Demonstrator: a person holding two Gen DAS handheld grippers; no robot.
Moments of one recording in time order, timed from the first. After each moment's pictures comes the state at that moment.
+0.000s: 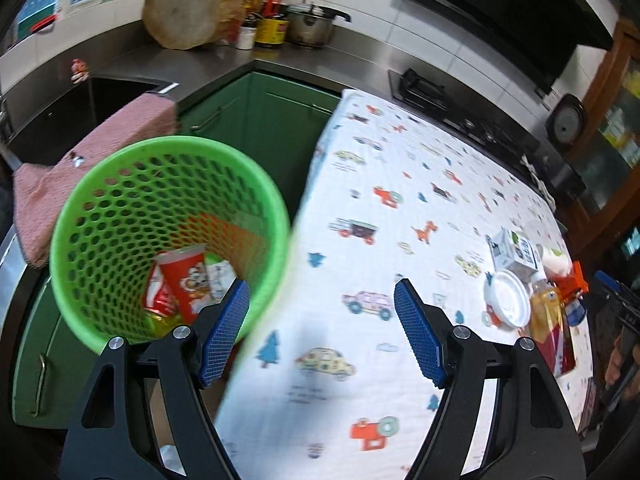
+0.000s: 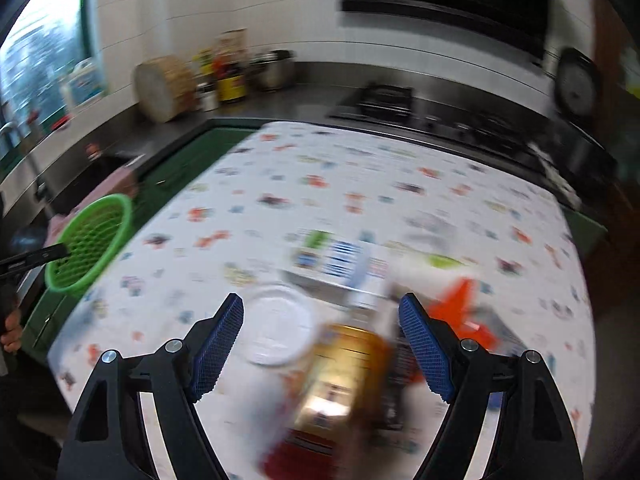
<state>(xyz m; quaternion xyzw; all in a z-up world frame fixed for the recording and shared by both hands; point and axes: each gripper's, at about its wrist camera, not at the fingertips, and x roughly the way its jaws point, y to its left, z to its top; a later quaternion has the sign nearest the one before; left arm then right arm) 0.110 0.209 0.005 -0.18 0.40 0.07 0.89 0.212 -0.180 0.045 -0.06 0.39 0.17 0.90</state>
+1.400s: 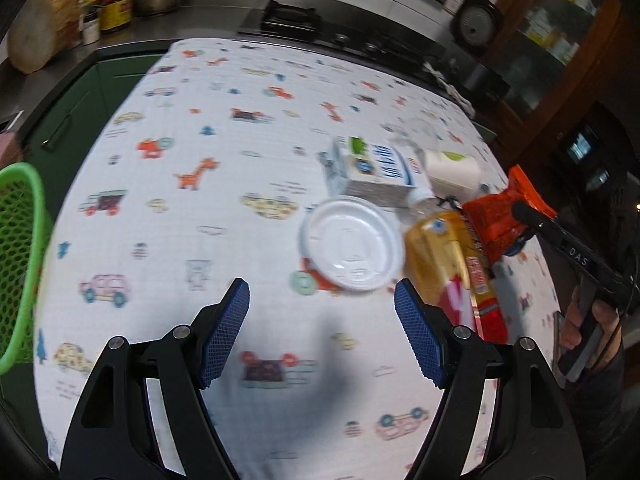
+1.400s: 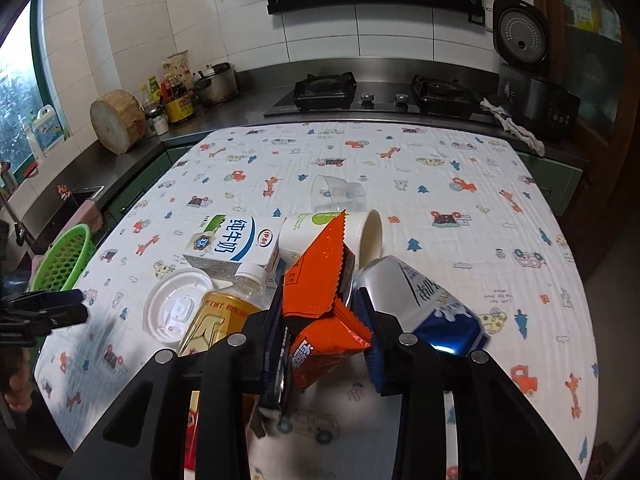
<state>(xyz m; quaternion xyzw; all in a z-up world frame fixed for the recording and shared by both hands) 0.177 0.003 -0.009 -0.12 0.47 -0.11 0.87 0.215 -0.262 0.018 0.00 0.39 0.15 0.91</state>
